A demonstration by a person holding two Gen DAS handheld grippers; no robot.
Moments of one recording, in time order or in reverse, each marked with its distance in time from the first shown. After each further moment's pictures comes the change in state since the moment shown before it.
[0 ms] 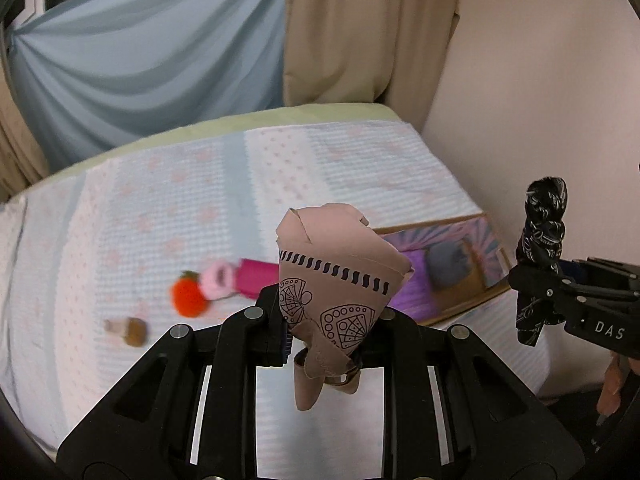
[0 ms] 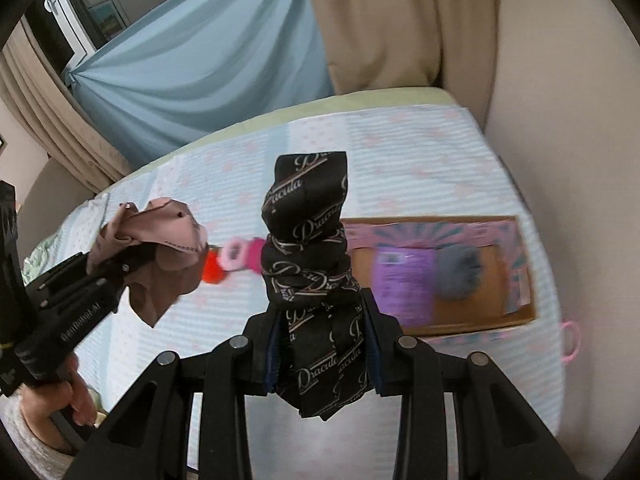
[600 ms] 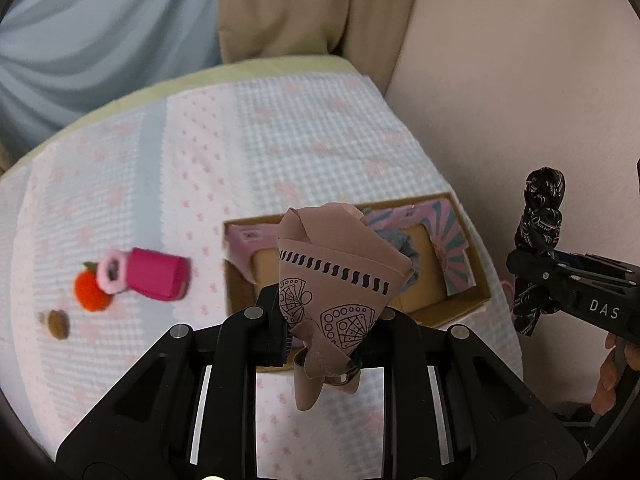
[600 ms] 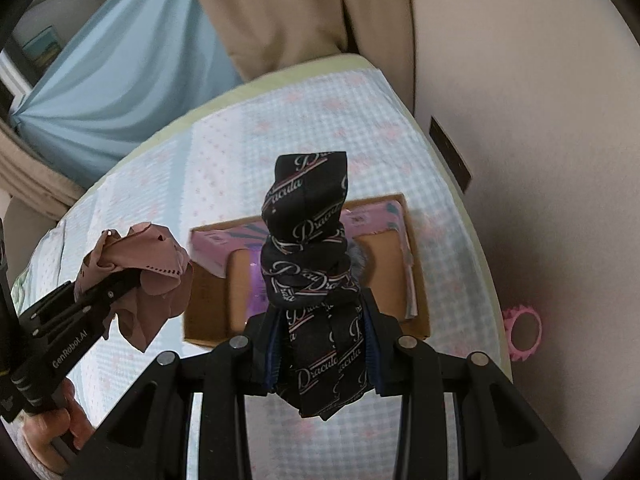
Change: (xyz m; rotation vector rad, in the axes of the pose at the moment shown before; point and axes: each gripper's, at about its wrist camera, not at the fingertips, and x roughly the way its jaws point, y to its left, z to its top) left arm 0.125 -0.137 0.008 0.019 0.163 -0.045; right arm 0.041 -0.176 0.018 0.152 0.103 -0.072
